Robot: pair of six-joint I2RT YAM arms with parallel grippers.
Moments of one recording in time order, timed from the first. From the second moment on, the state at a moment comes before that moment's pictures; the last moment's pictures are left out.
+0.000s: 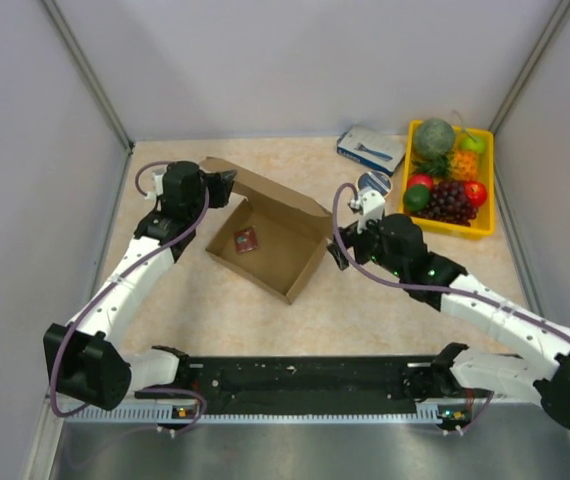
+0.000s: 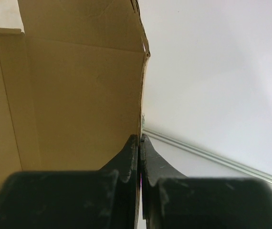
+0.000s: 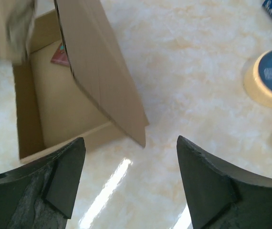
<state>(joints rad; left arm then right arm) -0.30 1.24 1.07 -0.22 -0.14 -1.67 0.73 1.00 0.74 -0.11 0.07 0.12</state>
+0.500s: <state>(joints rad) -0.27 1.14 1.04 -0.13 -0.11 -1.32 0.61 1.22 0.86 0.13 0.01 0.01</state>
